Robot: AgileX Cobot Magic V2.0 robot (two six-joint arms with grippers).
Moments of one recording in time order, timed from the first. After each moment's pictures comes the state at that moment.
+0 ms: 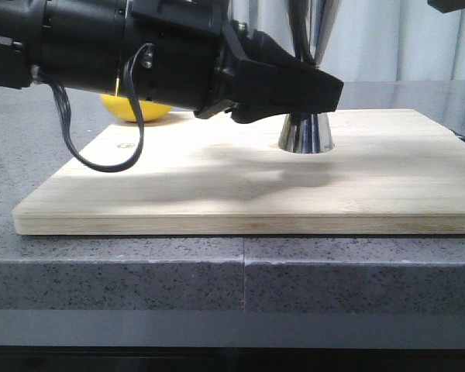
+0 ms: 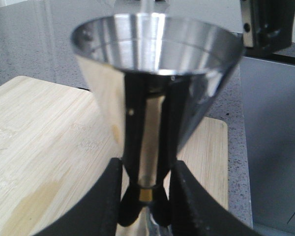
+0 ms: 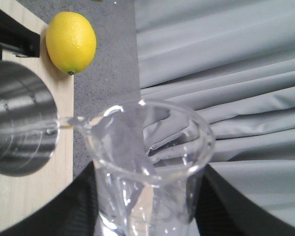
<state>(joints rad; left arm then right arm) -0.64 1.73 -0.93 1.15 -0.82 -0.83 0.34 1.13 -0.84 -1.46 -0.31 0.09</state>
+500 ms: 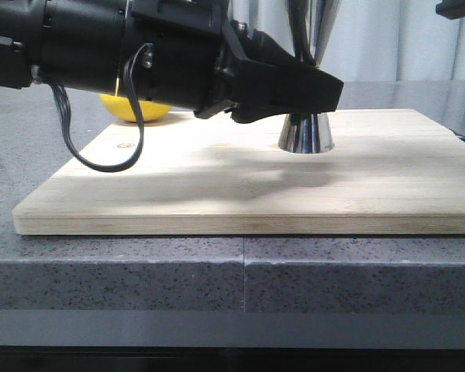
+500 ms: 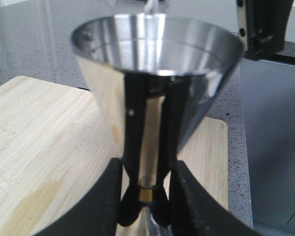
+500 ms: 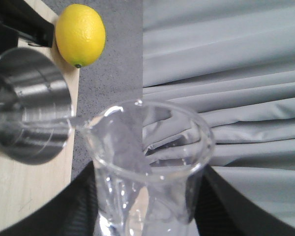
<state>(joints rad) -0.64 1.73 -0.93 1.15 -0.82 -0.83 0.34 1.13 -0.84 -1.54 -0.31 0.09</state>
